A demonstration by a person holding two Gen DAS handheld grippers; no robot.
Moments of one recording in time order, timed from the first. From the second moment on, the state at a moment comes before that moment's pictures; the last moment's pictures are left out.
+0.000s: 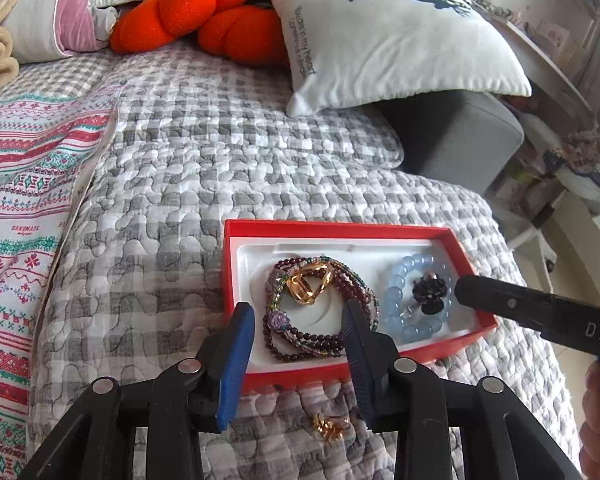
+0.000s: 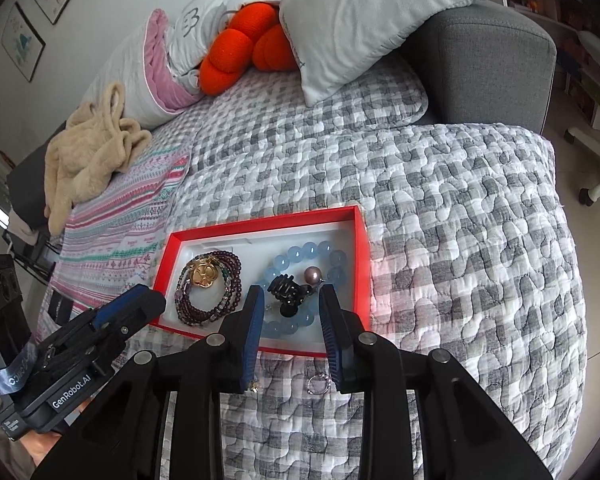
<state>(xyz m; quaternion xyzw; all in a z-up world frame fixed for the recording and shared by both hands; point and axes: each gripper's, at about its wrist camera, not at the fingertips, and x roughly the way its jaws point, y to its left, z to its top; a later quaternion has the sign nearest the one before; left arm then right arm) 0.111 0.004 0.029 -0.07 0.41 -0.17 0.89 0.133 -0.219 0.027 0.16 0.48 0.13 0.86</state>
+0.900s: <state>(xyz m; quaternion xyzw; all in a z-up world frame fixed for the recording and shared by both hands) 0.031 0.042 -0.015 0.02 0.45 -0.11 0.89 0.056 -0.196 -0.012 0.02 0.52 0.12 0.84</state>
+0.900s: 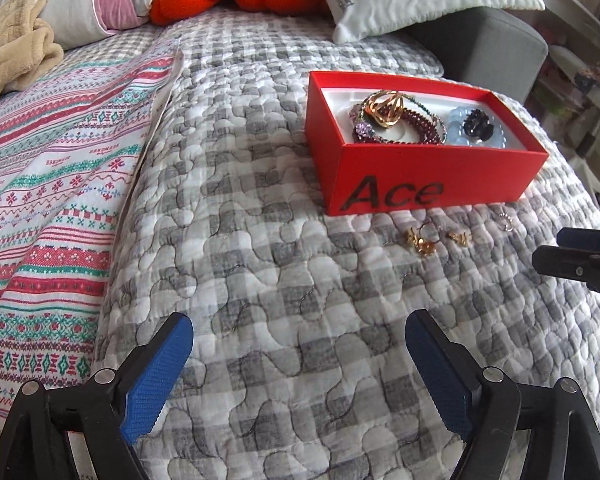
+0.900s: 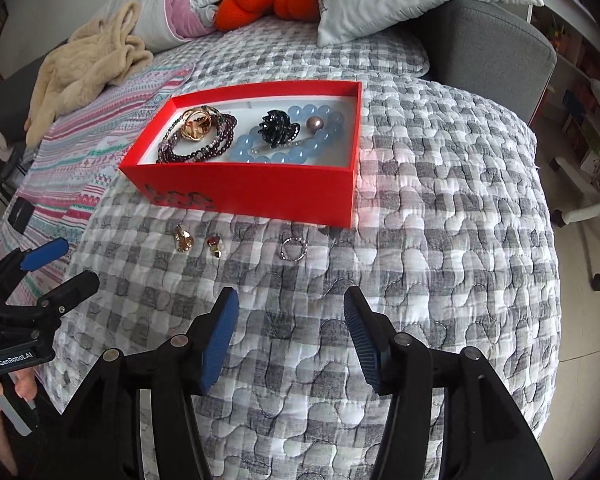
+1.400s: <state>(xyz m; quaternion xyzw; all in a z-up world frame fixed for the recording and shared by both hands) 0.043 0.016 -0.028 0.03 0.43 -0.19 0.88 0.053 -0.192 -0.026 -0.02 0.52 0.11 0.85</state>
